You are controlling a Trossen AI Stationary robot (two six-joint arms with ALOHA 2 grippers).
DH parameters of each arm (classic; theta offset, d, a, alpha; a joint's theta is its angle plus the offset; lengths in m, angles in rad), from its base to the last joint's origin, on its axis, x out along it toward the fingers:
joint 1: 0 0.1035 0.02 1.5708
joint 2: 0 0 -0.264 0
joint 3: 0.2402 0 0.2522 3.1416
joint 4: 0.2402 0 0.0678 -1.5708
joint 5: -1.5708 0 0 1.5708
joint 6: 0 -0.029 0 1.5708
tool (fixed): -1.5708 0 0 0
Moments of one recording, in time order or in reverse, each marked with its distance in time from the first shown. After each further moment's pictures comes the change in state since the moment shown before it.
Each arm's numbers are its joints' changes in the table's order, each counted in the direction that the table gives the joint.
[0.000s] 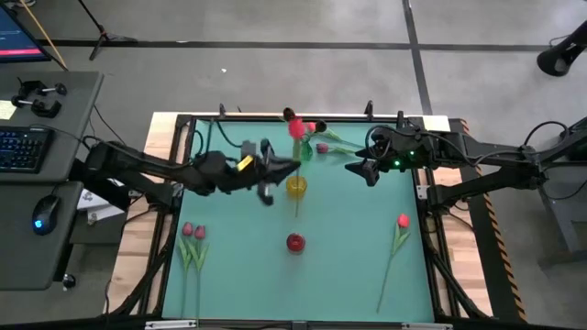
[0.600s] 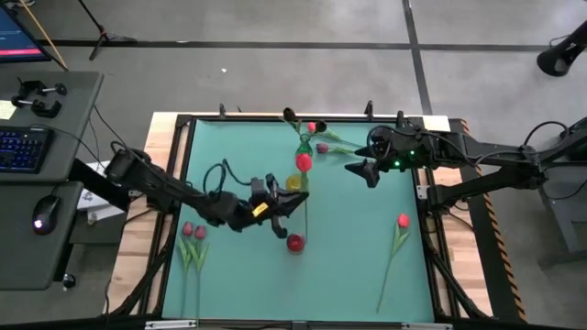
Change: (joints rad) left arm -0.240 -0.252 0.001 -0.300 -0.408 -0.060; right arm 0.000 0.000 0.000 -0.010 0.000 0.077
